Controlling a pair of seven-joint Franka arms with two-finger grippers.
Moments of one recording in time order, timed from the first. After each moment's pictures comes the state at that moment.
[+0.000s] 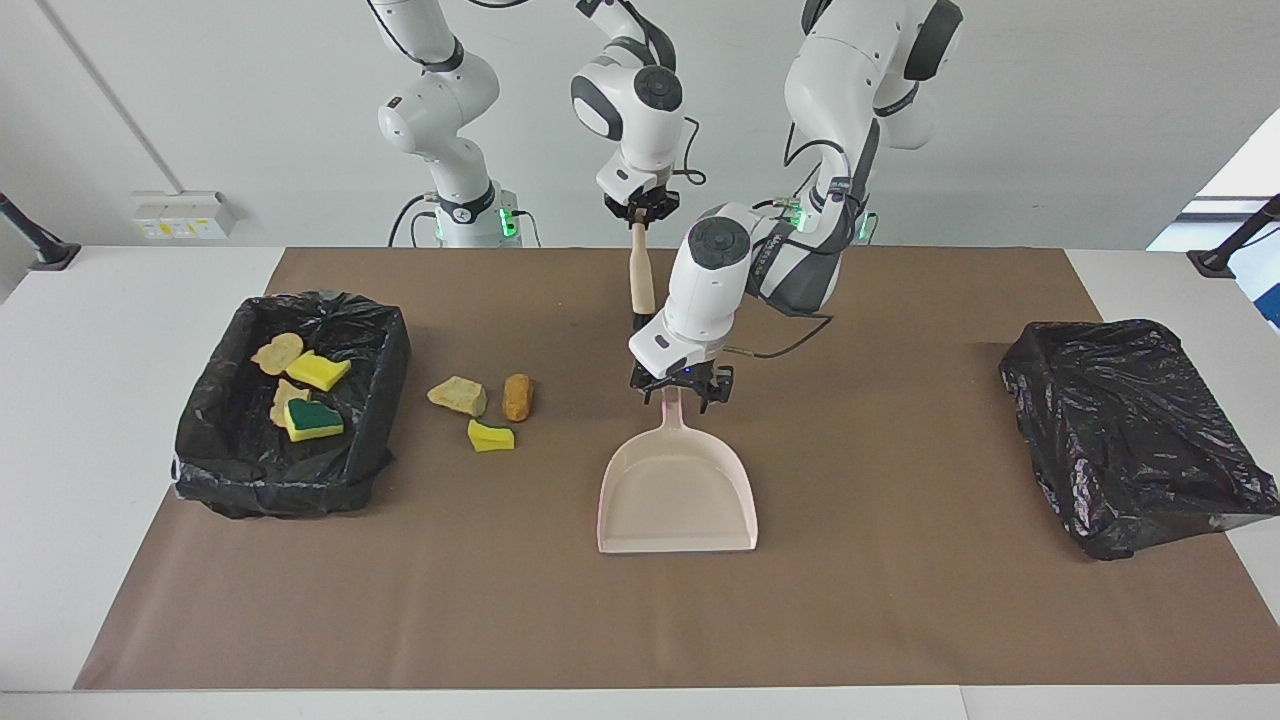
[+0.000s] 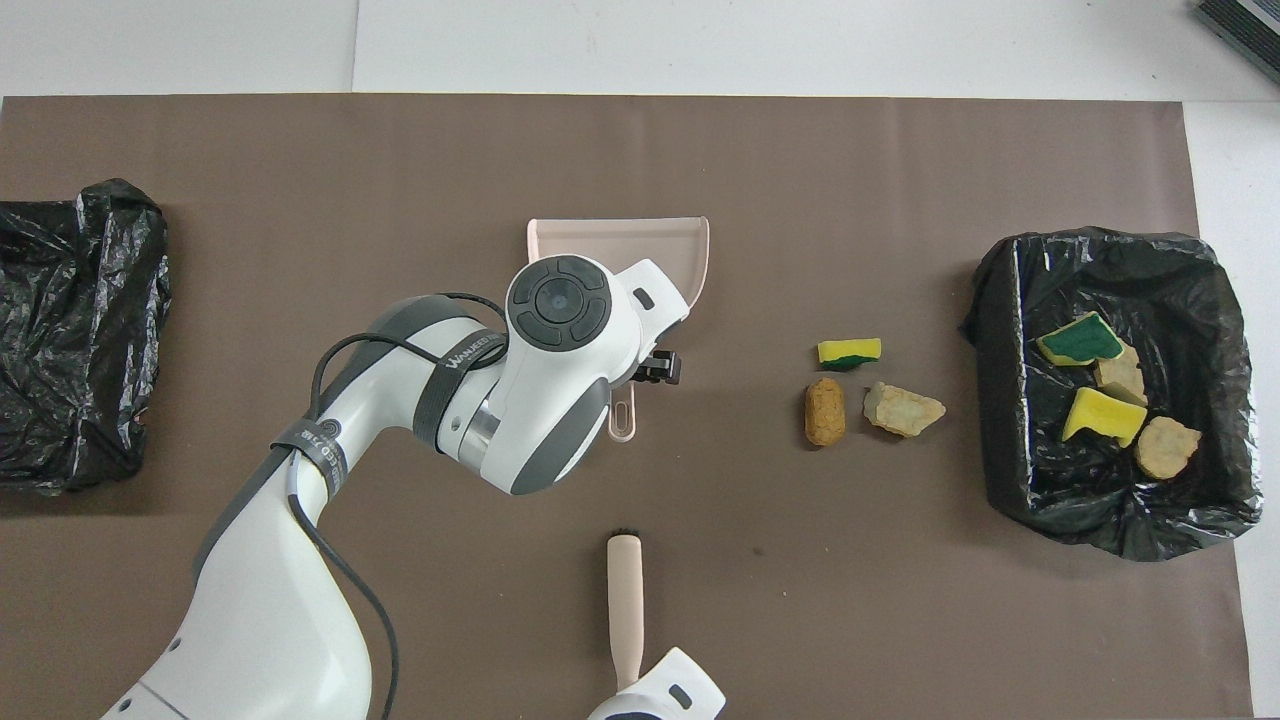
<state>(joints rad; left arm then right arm) -0.54 0.44 -0.13 -1.68 0.00 2.19 -0.44 0.87 -0.25 0.06 -2.41 0.16 1.90 0.87</state>
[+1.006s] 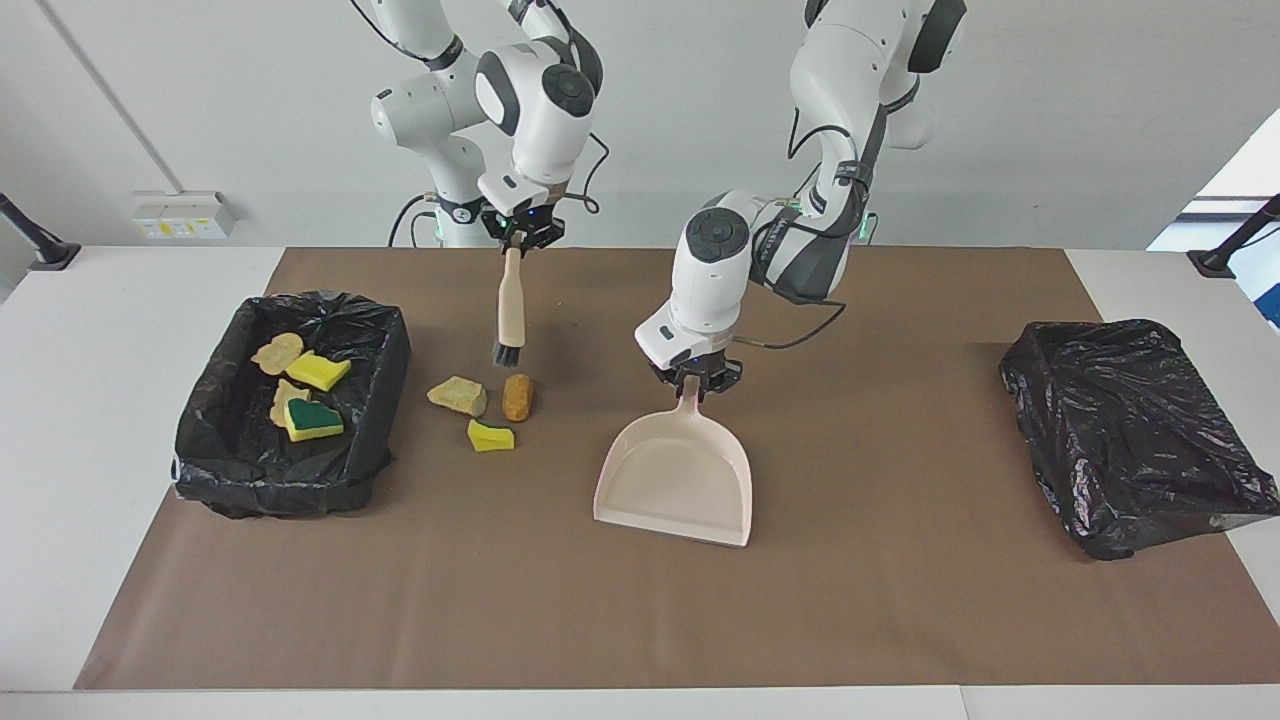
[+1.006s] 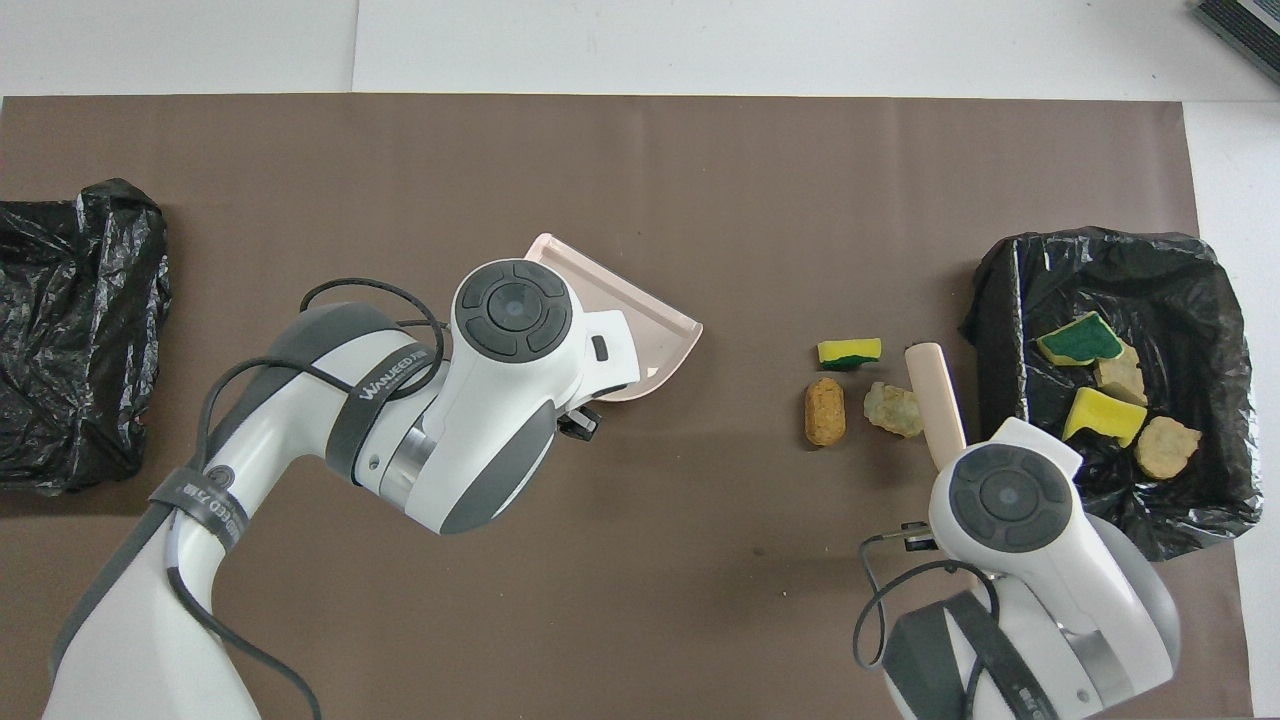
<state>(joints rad) -0.52 0.23 -0.11 -1.81 0.07 1.92 0.00 0.23 -0.23 0.05 -2.43 -0.32 1.91 0.33</state>
